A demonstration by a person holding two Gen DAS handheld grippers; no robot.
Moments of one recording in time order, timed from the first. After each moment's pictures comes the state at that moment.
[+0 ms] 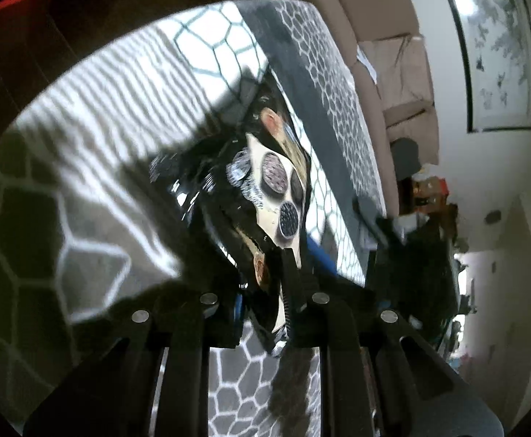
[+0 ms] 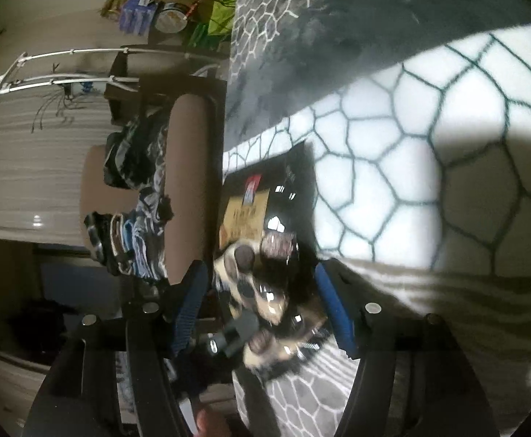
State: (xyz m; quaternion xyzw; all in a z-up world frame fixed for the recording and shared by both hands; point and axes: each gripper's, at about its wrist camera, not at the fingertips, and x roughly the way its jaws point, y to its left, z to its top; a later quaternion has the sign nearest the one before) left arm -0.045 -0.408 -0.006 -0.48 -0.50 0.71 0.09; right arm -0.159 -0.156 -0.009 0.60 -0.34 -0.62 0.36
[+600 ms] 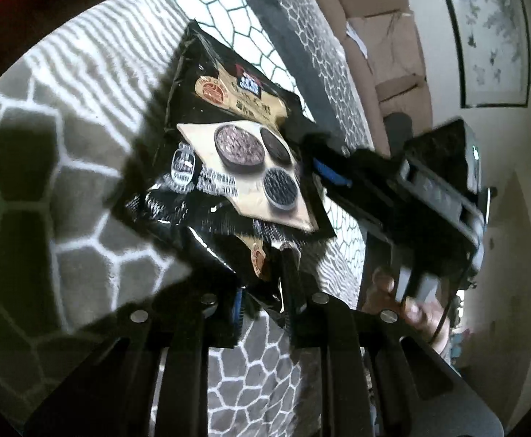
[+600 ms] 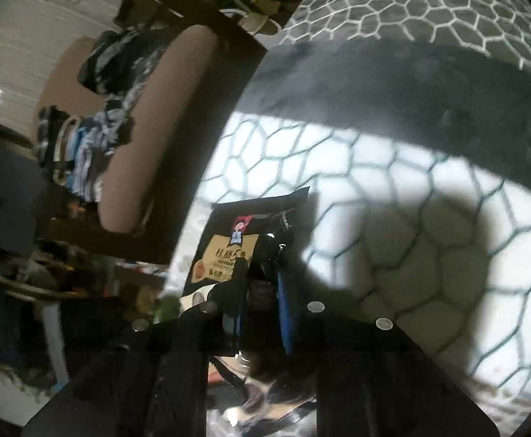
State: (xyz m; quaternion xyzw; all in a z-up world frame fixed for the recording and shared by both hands) left arm -0.032 -0.396 -0.007 -0.50 -0.49 0.71 0.12; right arm -0.159 -0.211 0.017 0.59 -0.10 -0.68 0.43
